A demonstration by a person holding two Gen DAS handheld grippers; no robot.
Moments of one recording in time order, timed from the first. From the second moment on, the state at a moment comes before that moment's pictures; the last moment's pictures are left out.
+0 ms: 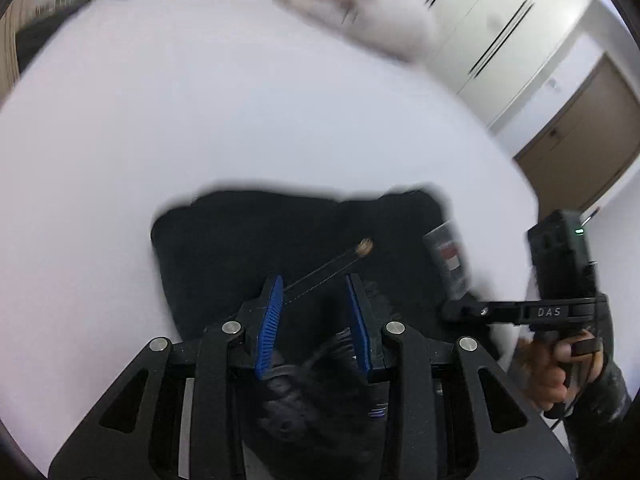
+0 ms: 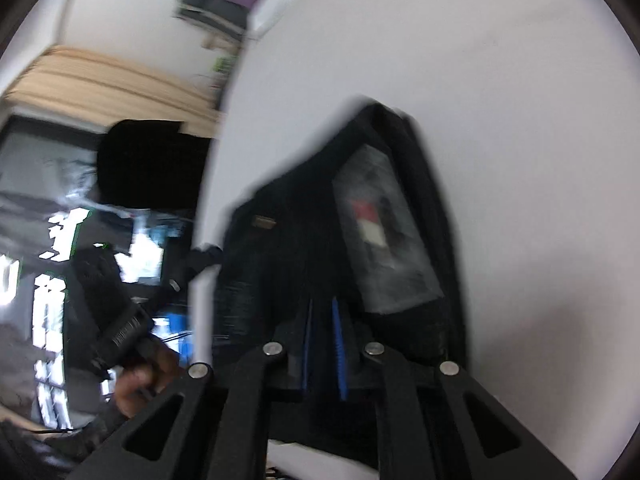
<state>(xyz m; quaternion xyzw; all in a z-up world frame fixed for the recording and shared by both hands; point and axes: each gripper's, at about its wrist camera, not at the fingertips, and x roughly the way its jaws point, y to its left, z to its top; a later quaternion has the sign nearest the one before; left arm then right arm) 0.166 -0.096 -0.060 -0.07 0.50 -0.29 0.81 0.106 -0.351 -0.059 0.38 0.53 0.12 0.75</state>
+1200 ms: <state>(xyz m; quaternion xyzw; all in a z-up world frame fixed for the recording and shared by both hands) 0.093 -0.036 -0.045 -0.10 0.50 -0.24 0.83 0.066 -0.384 -0.020 0.36 0.47 0.08 0.80</state>
